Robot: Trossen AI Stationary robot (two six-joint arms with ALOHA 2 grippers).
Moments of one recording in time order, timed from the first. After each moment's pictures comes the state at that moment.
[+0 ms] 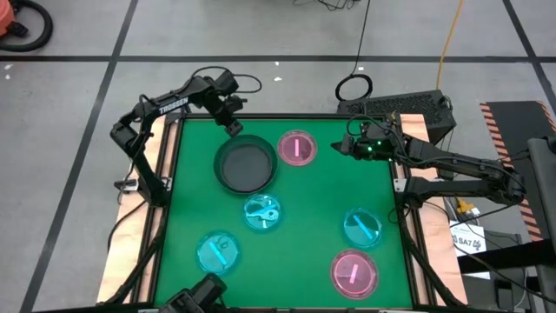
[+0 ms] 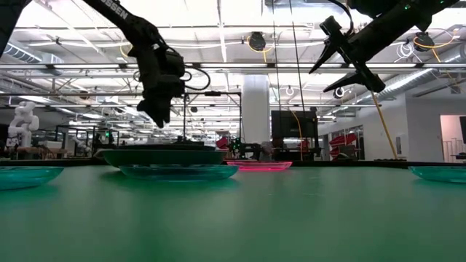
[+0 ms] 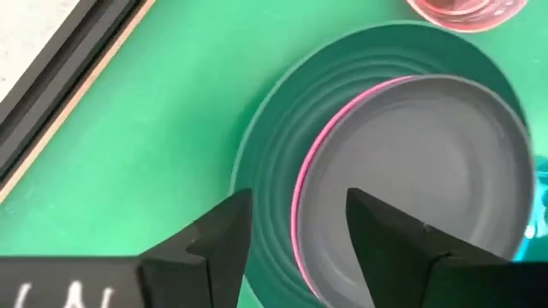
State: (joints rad) left arm 0.85 1.76 1.43 -1.05 0.30 0.15; right arm -0.41 0.87 0.65 -0.34 0.03 1.14
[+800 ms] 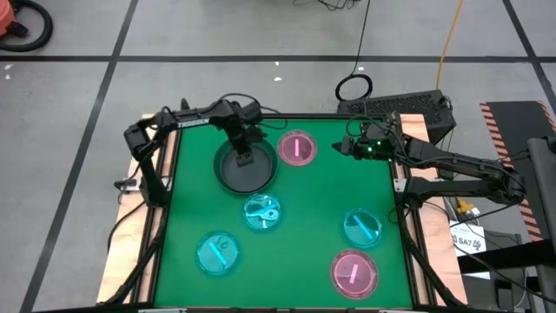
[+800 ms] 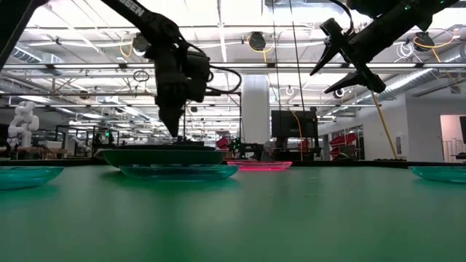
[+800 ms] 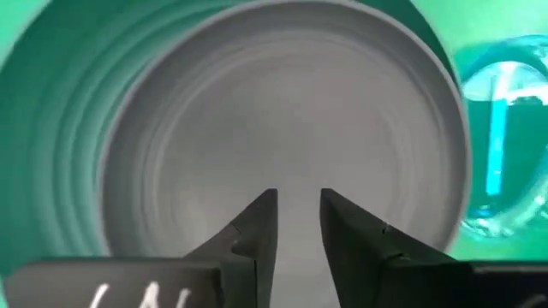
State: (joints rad) left arm 0.55 1.84 1.38 -1.00 0.31 0.27; right arm -0.41 0.87 0.65 -0.36 0.05 1.09
